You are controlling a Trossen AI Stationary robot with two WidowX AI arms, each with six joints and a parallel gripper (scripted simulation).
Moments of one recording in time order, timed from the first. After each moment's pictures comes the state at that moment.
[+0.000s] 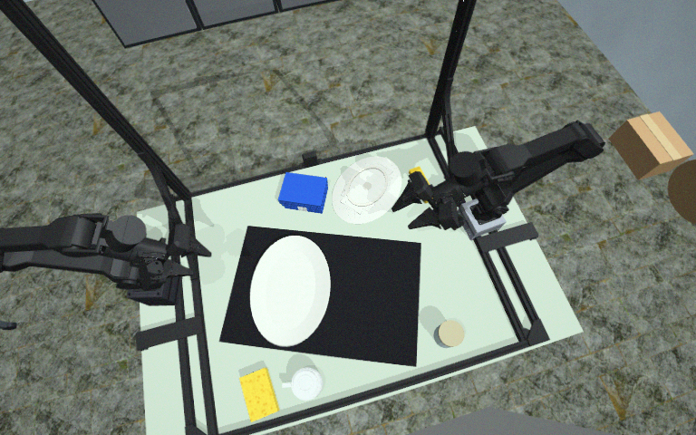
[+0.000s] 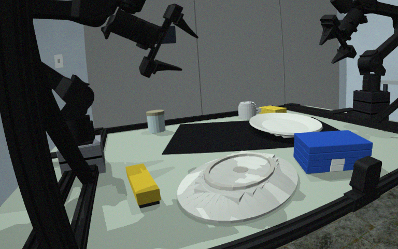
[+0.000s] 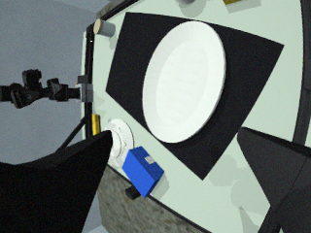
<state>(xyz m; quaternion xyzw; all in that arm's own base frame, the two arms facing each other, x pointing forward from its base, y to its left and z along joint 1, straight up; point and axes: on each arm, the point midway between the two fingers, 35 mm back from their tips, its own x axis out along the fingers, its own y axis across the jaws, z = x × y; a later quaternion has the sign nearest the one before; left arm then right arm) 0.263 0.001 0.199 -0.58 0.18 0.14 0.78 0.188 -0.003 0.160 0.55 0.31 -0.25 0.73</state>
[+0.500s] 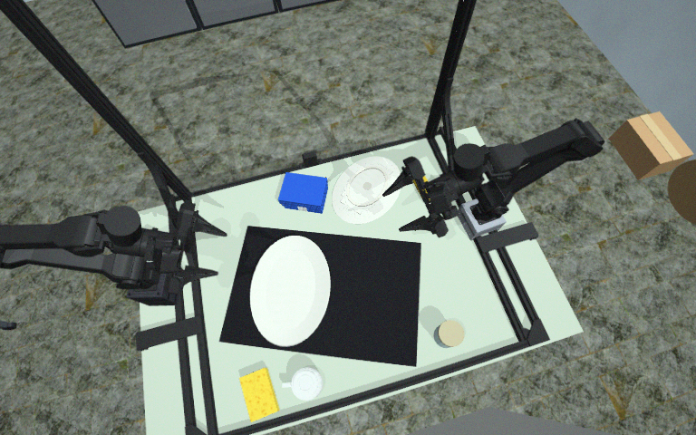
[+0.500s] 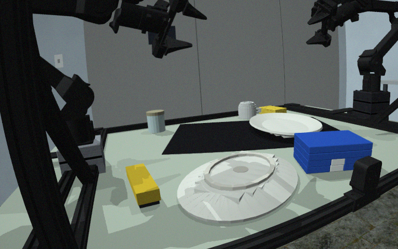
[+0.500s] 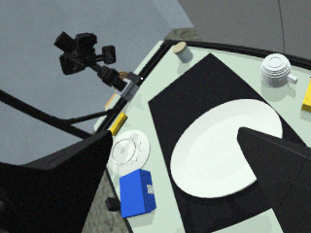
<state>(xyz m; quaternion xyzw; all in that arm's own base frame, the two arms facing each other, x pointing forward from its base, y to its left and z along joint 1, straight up) 0.291 0.001 0.248 -0.36 0.11 0.05 0.93 0.254 -0.003 0.217 0.35 0.22 -0.10 0.91</state>
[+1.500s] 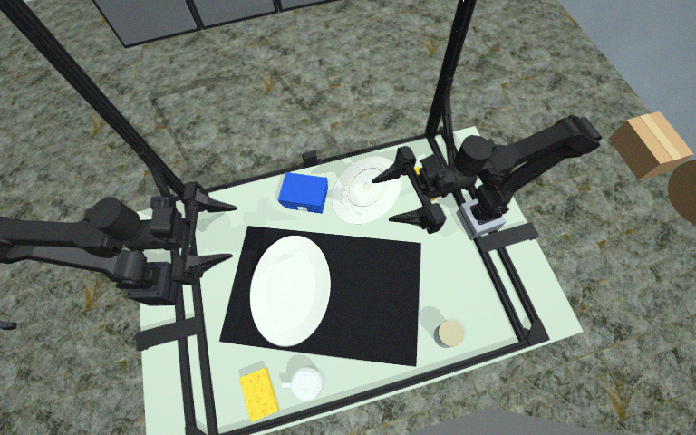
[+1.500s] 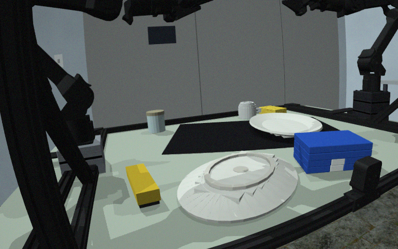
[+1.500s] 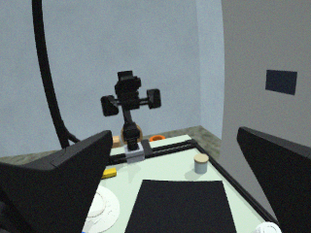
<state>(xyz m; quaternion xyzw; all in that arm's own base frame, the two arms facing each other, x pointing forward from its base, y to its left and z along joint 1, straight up) 0.320 0.001 0.321 0.00 -0.02 -0.01 1.00 0.316 0.000 0.320 0.03 -0.02 0.00 1.00</state>
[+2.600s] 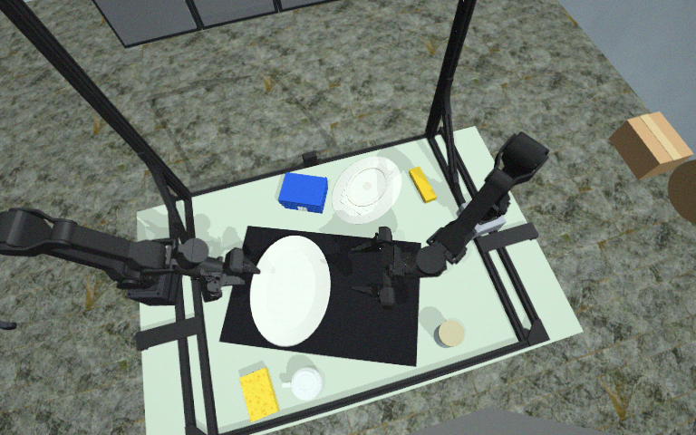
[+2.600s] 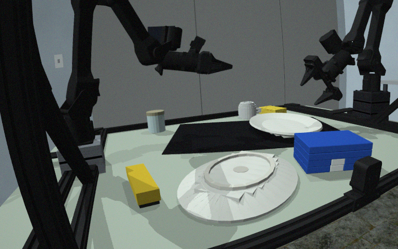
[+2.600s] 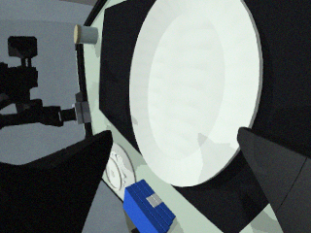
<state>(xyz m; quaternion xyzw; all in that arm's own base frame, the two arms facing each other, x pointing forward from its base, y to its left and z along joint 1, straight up) 0.415 0.077 0.152 0.02 0.09 -0.17 0.98 0.266 0.001 0.019 0.62 0.25 -0.25 0.70</state>
